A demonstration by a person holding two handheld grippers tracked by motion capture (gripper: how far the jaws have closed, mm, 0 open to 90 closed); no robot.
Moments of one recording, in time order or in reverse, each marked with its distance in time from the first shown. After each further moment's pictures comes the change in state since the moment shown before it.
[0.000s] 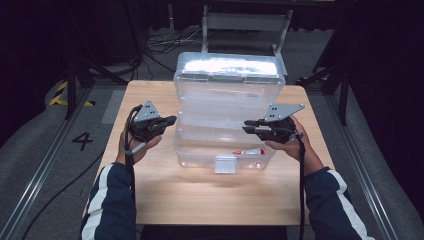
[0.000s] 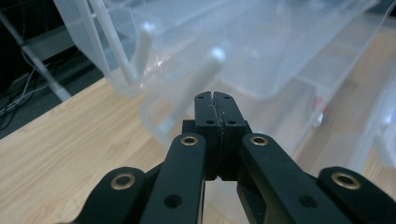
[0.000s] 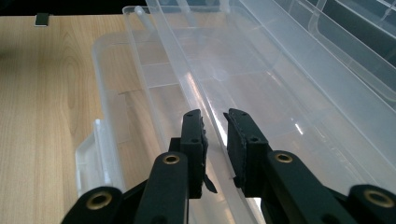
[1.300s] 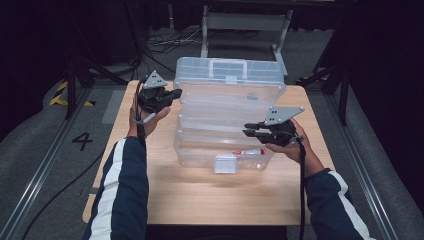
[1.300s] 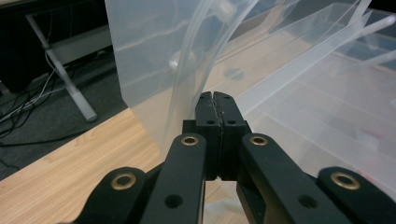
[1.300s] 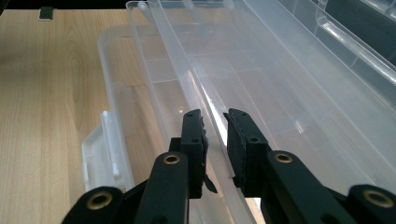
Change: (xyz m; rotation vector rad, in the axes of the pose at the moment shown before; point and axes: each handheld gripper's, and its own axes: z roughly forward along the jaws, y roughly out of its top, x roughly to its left) left arm 0.034 0.047 0.030 -0.038 0.058 -0.088; right arm 0.006 -0.004 -0.001 0.011 0.008 -0.007
